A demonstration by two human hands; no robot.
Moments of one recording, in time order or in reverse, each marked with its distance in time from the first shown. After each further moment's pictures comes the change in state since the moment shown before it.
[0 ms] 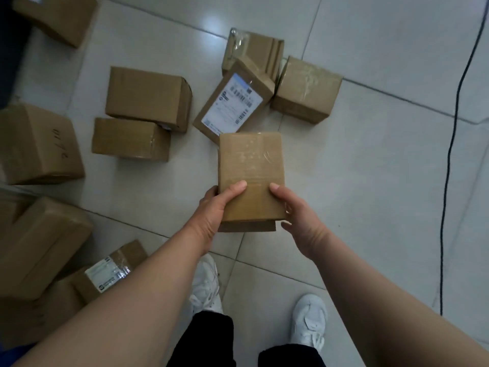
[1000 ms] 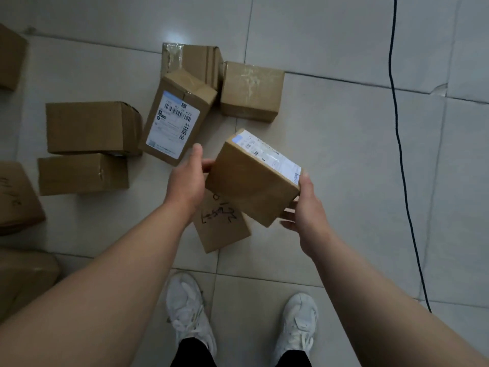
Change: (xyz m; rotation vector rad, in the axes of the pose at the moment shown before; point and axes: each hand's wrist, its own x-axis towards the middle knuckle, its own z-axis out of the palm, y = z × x) left_hand 0.034 0.064 0.072 0.315 0.220 0.263; right_hand 0.020 0.007 -0.085 0.206 0.392 -0.046
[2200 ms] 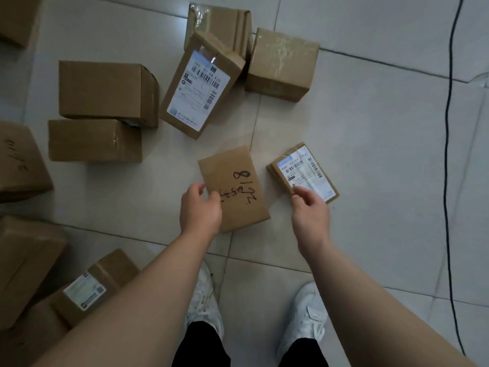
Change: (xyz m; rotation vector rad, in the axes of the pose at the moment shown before) left_hand -0.018 -0.102 -0.011 0.188 0.139 -0.139; right_hand 0.015 0.078 0.036 -0.154 0.219 -0.183
